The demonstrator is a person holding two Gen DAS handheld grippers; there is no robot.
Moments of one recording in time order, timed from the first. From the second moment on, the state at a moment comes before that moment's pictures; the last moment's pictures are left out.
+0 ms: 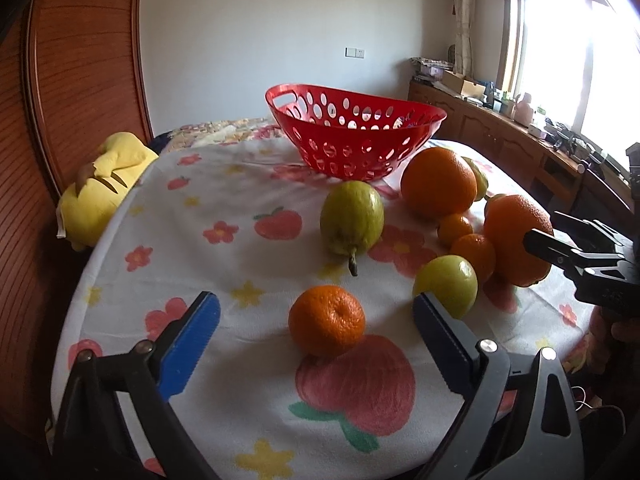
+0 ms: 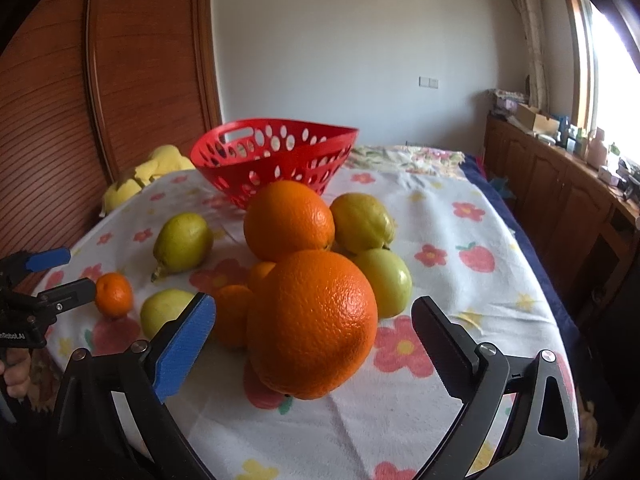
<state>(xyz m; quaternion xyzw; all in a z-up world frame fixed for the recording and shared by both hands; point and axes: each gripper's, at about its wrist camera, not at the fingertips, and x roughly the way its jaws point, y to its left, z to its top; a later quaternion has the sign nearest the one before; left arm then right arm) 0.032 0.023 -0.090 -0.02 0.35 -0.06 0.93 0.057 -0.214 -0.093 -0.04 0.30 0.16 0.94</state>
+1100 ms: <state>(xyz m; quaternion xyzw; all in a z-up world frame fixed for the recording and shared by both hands) 0.047 0.025 -0.113 -0.03 0.39 -0.10 0.92 0.077 -0.209 -0.117 -0.03 0.34 0.18 0.92</state>
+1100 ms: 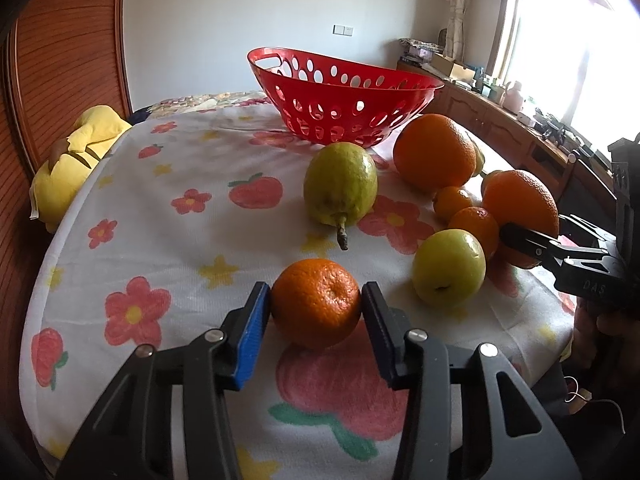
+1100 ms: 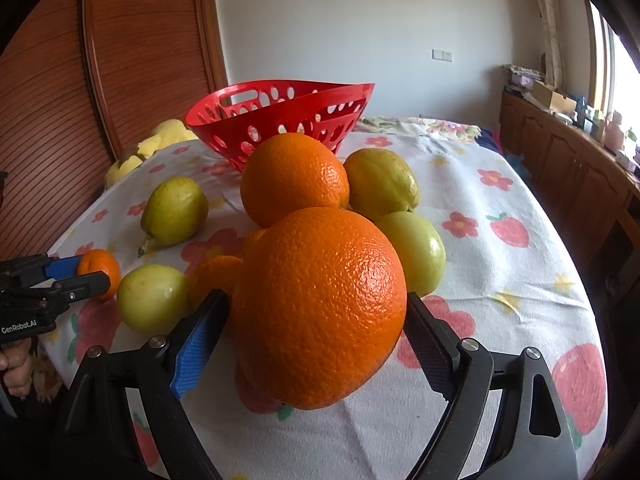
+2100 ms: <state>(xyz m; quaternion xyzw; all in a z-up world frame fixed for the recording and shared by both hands) 0.048 0.018 -0.073 -0.02 0.35 -0.11 0.93 0.073 -0.231 -0.104 0.00 0.33 0.20 0.92</state>
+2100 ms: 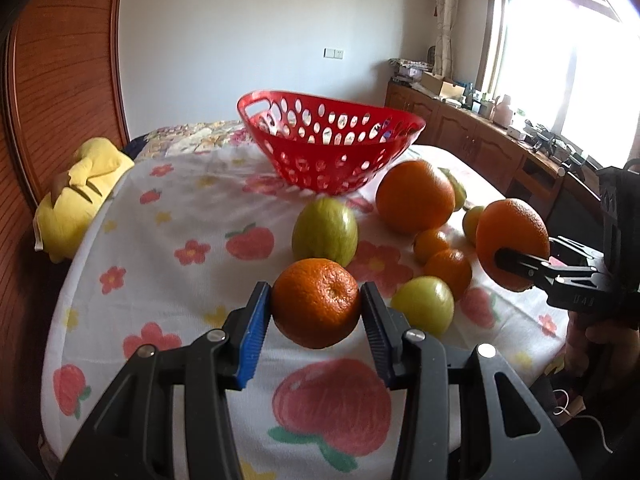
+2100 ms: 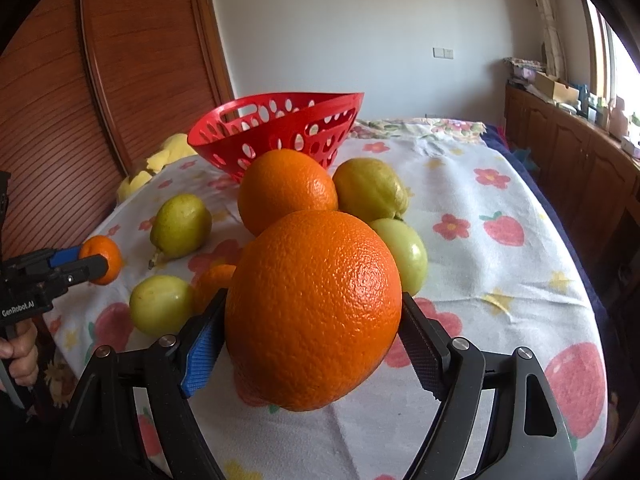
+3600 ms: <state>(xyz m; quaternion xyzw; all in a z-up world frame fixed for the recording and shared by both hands) 0.253 0.003 -0.031 0.03 0.35 -0.11 0.93 0.244 -0.158 -0.005 -0.10 0.28 0.31 0.90</state>
